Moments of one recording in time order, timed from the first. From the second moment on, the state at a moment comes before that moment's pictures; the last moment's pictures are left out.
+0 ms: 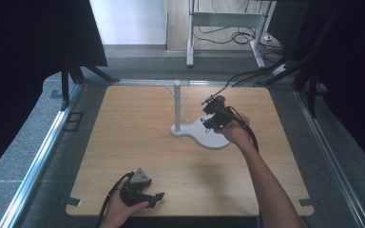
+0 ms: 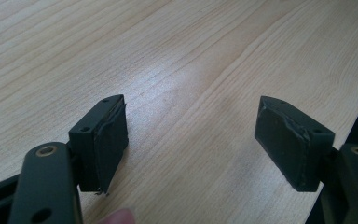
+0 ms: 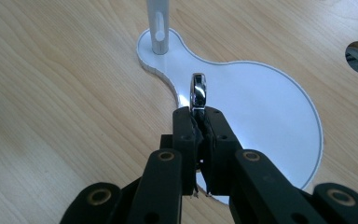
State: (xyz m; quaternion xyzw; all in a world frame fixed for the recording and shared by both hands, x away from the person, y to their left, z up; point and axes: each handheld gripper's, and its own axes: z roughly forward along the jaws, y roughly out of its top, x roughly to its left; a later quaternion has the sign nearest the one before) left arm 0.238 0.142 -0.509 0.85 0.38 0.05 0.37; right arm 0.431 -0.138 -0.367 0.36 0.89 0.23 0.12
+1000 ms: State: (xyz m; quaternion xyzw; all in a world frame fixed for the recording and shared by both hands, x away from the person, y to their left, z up) left arm 0.239 0.146 -0.508 0.84 0.39 0.05 0.37; right arm 0.460 -0.118 -0.366 0.36 0.89 0.23 0.12
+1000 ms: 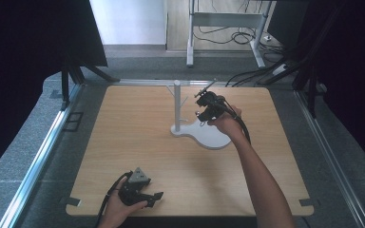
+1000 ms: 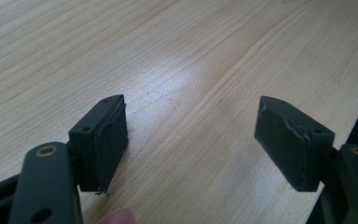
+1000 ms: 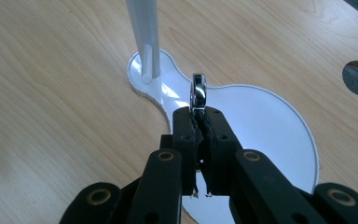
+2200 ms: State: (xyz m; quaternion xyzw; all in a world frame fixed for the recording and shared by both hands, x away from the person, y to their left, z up) left arm 0.239 0.146 -0.508 0.85 0.38 0.05 0.37; right arm 0.494 -0.106 -0.356 0.38 0.89 0.22 0.13
